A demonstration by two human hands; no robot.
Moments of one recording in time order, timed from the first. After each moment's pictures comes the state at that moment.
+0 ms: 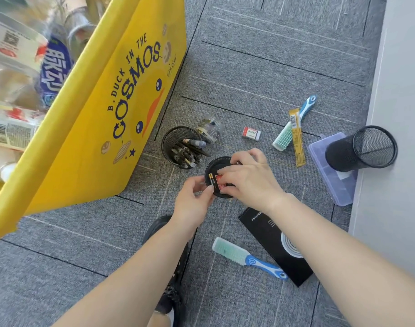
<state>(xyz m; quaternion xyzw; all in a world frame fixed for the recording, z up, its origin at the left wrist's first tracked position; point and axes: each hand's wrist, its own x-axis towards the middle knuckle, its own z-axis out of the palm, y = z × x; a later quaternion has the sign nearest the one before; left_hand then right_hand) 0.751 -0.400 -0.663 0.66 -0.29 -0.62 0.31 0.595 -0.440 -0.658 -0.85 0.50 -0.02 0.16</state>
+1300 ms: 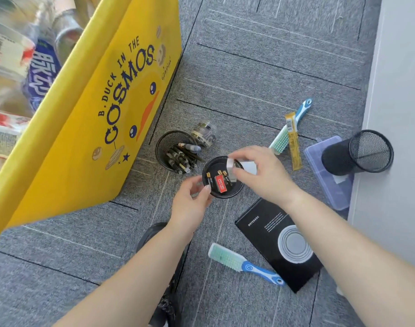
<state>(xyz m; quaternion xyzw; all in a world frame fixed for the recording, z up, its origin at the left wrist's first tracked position) 0.744 -0.408 -0.663 0.68 -0.28 -0.61 0.30 0.570 -0.456 -0.646 -0.65 0.62 -0.20 0.40</state>
